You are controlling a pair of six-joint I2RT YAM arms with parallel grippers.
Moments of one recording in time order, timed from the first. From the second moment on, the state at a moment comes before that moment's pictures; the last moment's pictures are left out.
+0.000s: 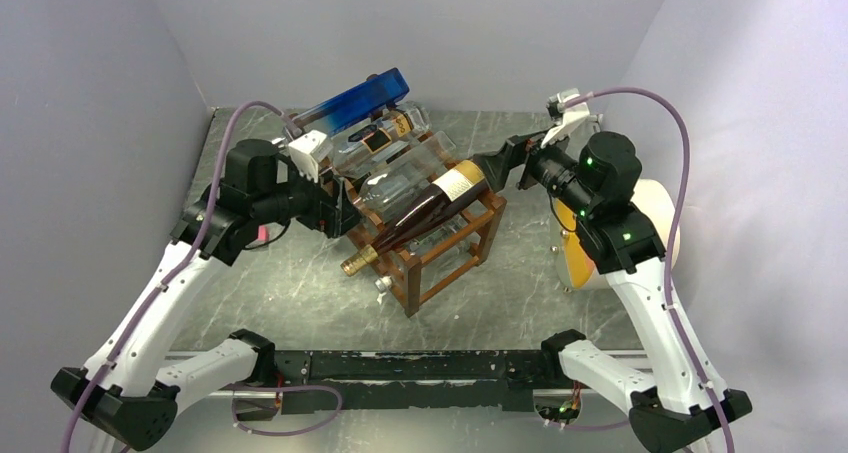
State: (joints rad) left arm -0.45 1.01 1.19 -0.70 0.41 -0.18; right arm 0.38 0.95 1.25 -0.39 -0.23 0.13
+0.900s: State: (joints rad) left arm -0.45 1.02 1.00 -0.47 0.46 -0.40; right arm 0.58 1.33 1.56 -0.45 -0.30 -0.15
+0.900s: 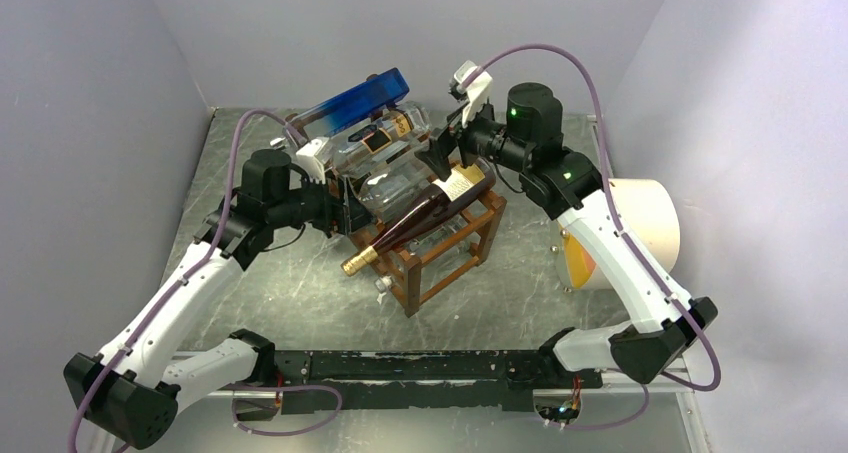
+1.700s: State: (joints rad) left arm -0.44 0.97 0.95 -0.46 0.49 -0.56; right arm 0.64 1.35 1.54 -0.43 -0.34 -0.46
